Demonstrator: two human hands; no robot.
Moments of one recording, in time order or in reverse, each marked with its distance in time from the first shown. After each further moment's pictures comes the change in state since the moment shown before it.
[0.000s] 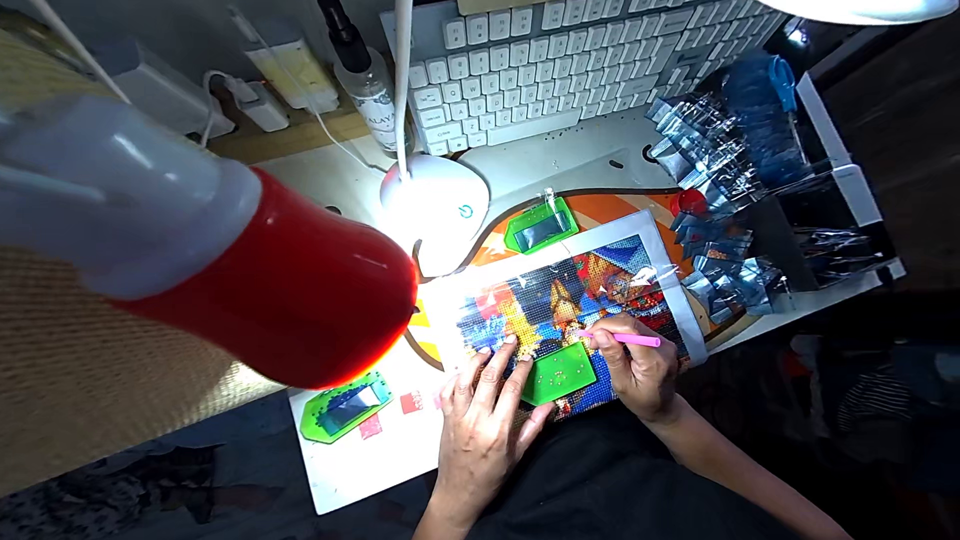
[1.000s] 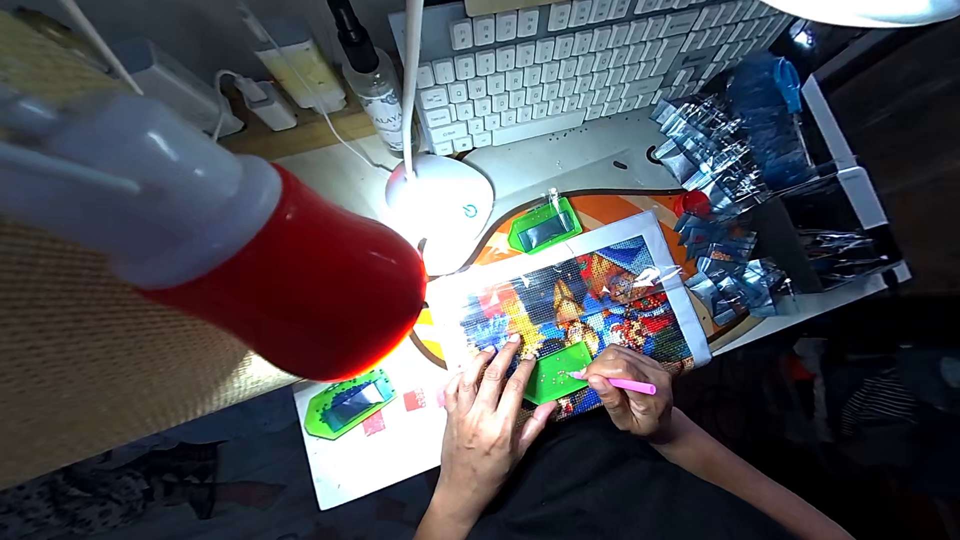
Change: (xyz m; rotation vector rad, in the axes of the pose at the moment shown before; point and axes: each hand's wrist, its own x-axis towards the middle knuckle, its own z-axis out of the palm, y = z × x) left_hand 0.001 0.000 0.002 -0.015 0.005 0.013; right_hand -0.038 0.004 -0.001 0.089 -0.094 -0.152
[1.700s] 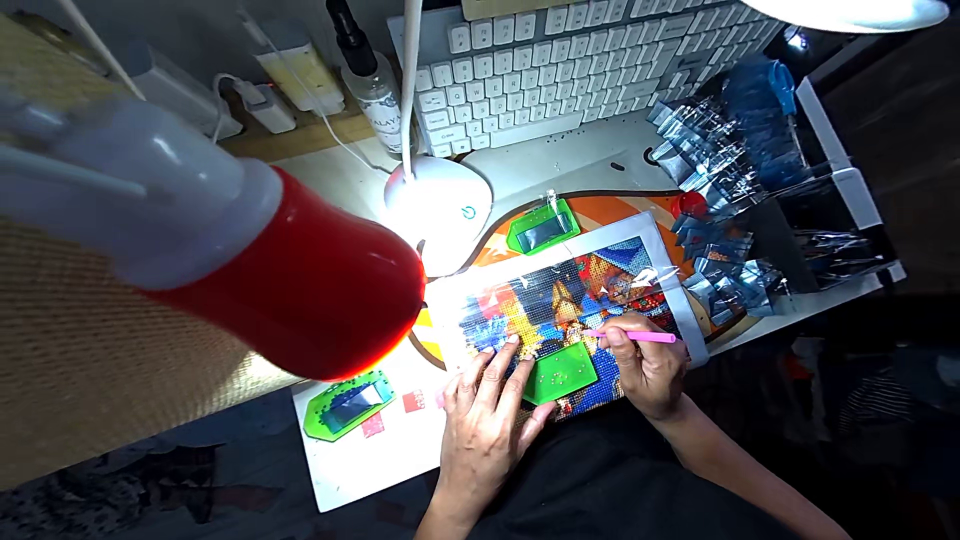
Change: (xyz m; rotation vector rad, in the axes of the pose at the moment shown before) left_hand 0.001 0.000 -0.001 0.008 -0.005 -0.007; right_hand 0.035 0.005 -0.010 -0.078 0.127 0.168
